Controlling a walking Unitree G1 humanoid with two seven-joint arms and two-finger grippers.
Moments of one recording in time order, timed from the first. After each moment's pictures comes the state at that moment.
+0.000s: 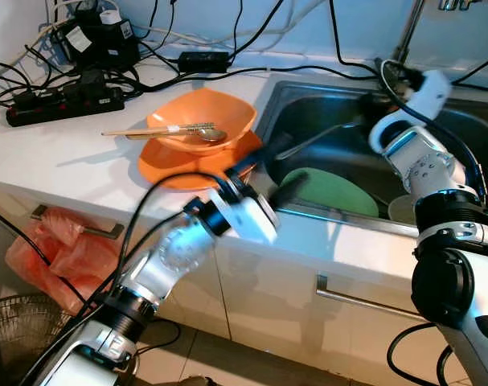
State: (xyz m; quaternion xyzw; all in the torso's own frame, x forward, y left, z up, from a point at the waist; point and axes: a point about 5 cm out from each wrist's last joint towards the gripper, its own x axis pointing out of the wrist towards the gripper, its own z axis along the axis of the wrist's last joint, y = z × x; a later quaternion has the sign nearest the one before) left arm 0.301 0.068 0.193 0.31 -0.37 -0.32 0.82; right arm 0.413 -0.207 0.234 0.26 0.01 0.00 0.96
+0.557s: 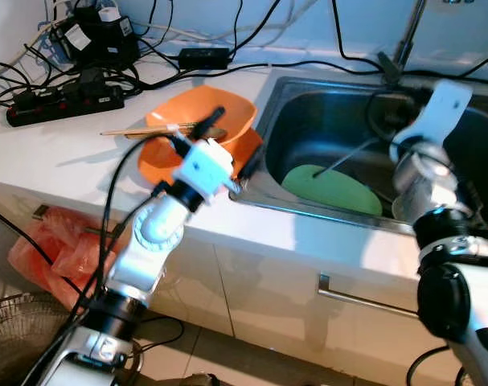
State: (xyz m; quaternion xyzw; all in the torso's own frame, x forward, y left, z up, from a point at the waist) left arm 0.326 0.102 0.209 0.21 -0.25 -0.25 0.91; right arm 0.404 -0.226 0.203 0.10 -0.02 -0.14 0.99
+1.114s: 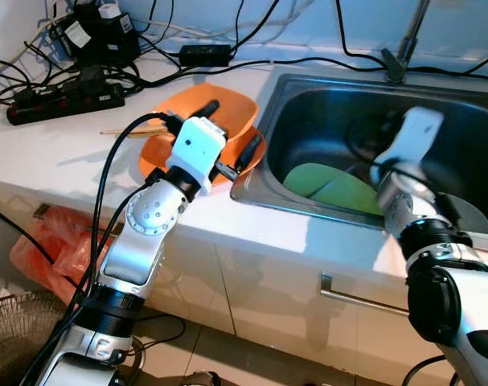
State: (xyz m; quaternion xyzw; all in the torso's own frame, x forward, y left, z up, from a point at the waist) left arm 0.324 0.101 0.220 0.16 -0.17 -0.28 0.93; right arm 0.400 -0.213 0.162 0.12 0.09 -0.12 0.98
